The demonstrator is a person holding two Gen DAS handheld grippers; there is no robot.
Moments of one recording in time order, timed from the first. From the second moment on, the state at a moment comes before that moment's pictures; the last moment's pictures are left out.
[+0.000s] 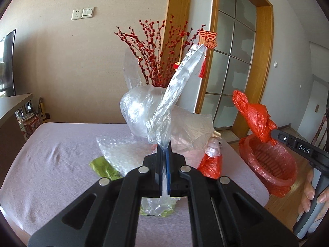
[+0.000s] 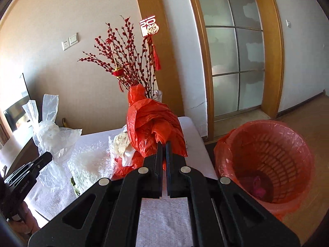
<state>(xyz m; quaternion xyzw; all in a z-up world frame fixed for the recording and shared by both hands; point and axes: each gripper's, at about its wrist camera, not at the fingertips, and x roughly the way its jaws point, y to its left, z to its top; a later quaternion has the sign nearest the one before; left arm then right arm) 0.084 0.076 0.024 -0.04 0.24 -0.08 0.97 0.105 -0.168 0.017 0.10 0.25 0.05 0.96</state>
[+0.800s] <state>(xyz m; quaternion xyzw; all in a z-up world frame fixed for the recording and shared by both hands) 0.114 -0.084 0.016 -0.02 0.26 -0.24 0.93 0.065 -0.305 0.009 0.17 0.21 -0.10 0.96</state>
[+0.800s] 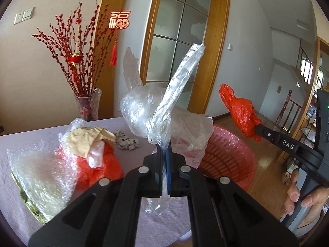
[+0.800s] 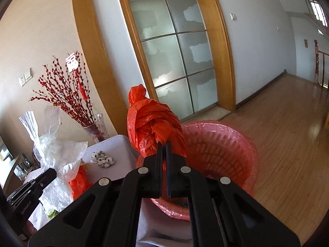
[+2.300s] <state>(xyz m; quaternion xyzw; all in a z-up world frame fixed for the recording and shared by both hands) 0.120 -0.072 -0.021 0.01 0.28 -0.15 0.95 0.091 -0.311 -0.033 0.18 0.27 -0.09 0.94</state>
